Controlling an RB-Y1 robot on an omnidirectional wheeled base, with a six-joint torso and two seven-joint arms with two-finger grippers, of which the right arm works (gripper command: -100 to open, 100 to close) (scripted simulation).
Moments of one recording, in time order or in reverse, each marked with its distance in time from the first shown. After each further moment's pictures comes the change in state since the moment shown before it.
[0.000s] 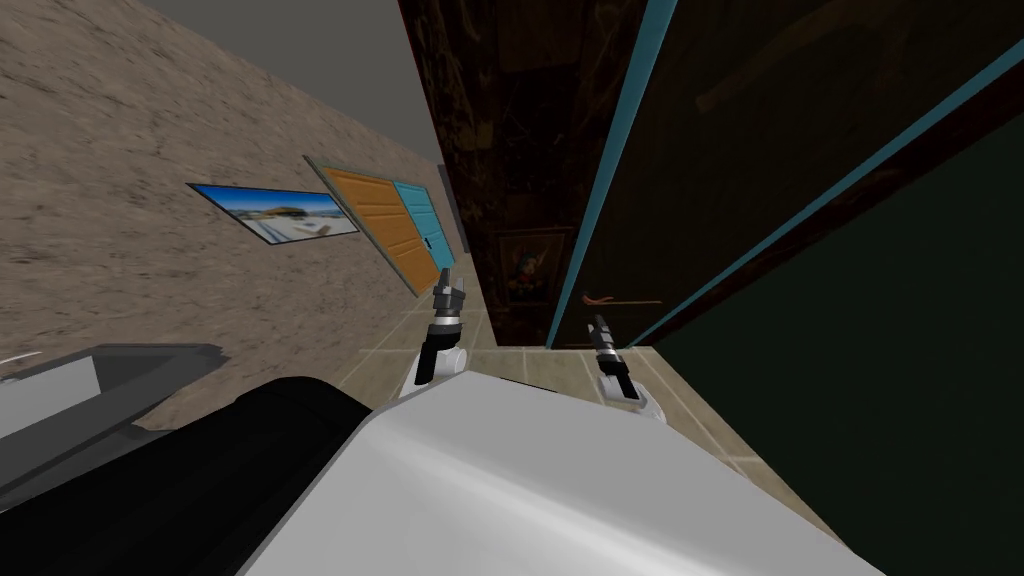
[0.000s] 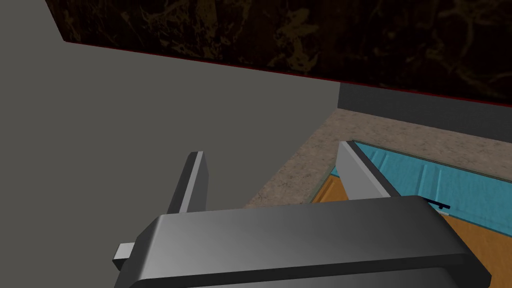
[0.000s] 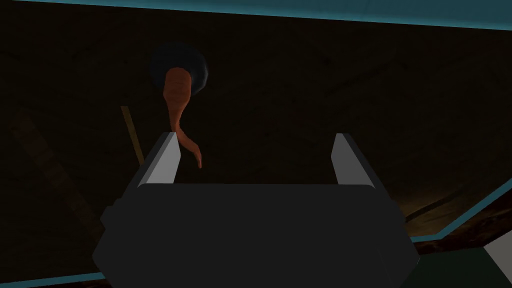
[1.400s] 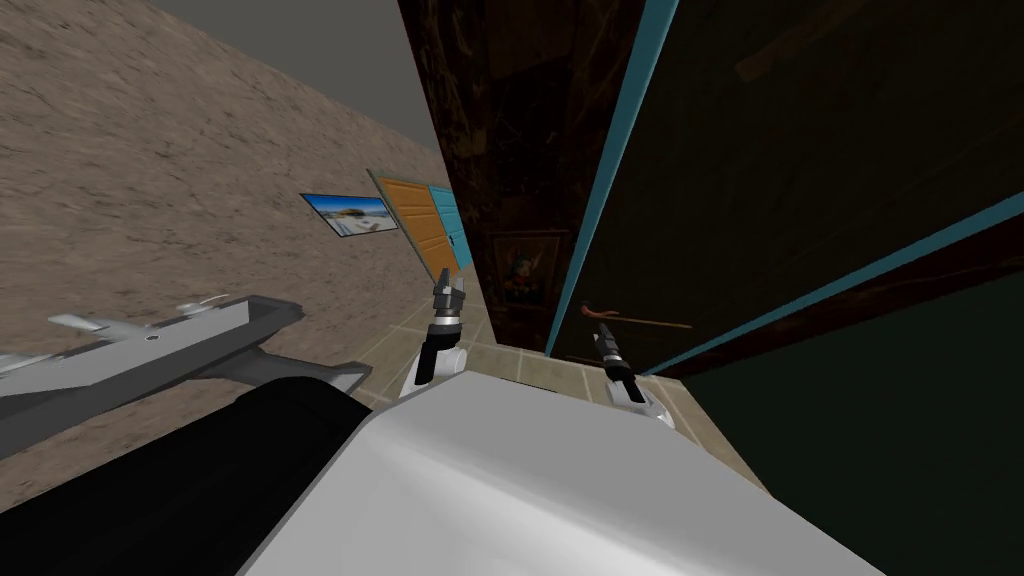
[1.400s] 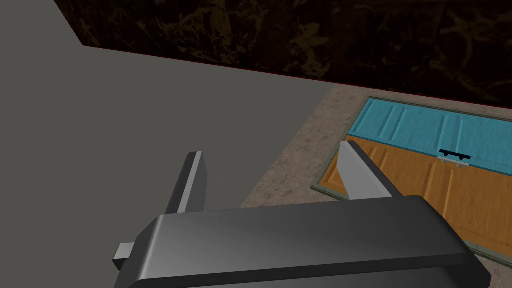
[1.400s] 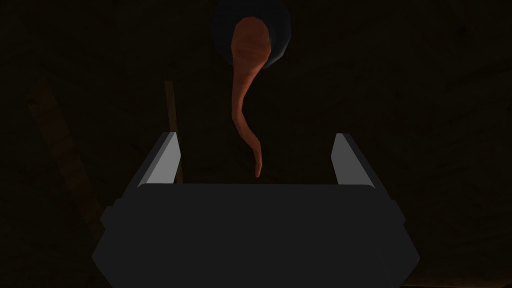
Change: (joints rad) arm -0.097 -0.050 -0.012 0.293 -0.010 -0.029 -0.019
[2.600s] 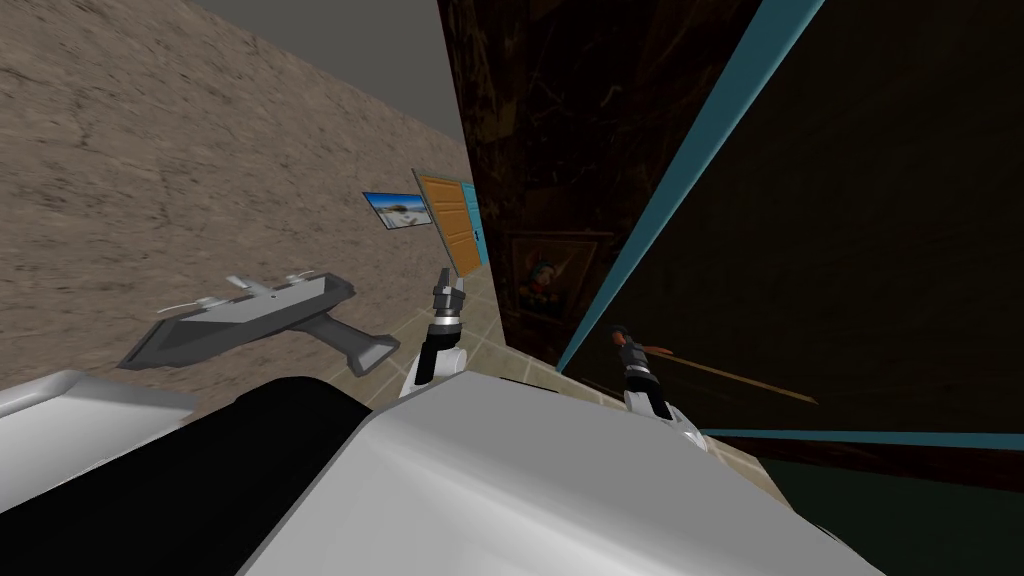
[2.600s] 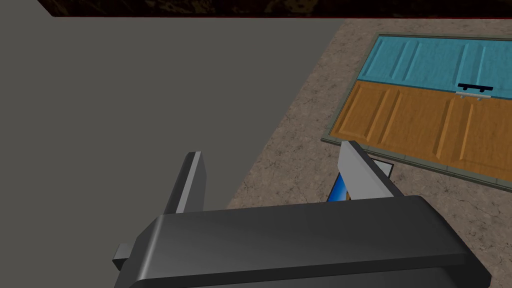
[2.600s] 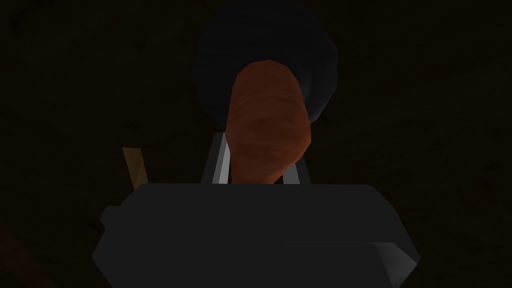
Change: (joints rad) arm -0.001 -0.051 -0.149 0.119 -0.076 -0.050 0.014
